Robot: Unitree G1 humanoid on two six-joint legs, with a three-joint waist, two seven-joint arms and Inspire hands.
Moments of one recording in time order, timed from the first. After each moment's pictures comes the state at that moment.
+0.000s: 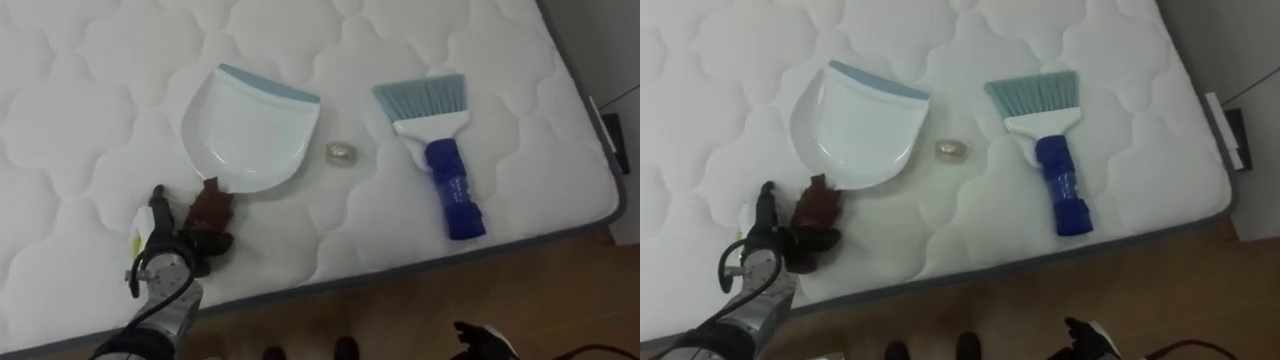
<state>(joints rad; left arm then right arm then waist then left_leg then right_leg) -0.41 0.20 -0.14 1.12 0.09 -0.09 0.51 -0.20 -0.25 0.34 1.34 0.08 -0.01 -0.05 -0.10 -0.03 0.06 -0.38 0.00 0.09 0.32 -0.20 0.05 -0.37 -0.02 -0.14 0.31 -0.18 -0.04</state>
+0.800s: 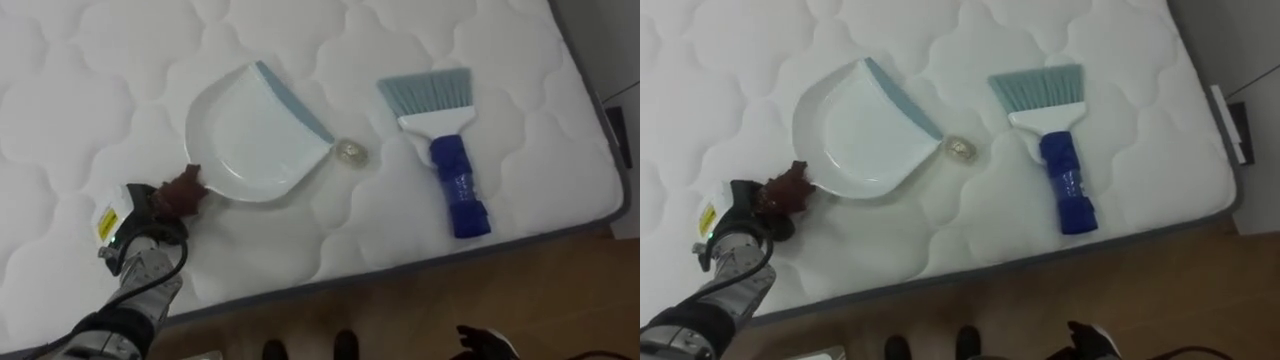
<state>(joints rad) -0.48 0.26 -0.20 1.17 0.23 0.02 0.56 -0.21 -0.26 0.37 1.34 0.18 0.03 -0.05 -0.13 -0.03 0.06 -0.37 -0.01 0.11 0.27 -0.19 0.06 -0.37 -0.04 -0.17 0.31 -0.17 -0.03</state>
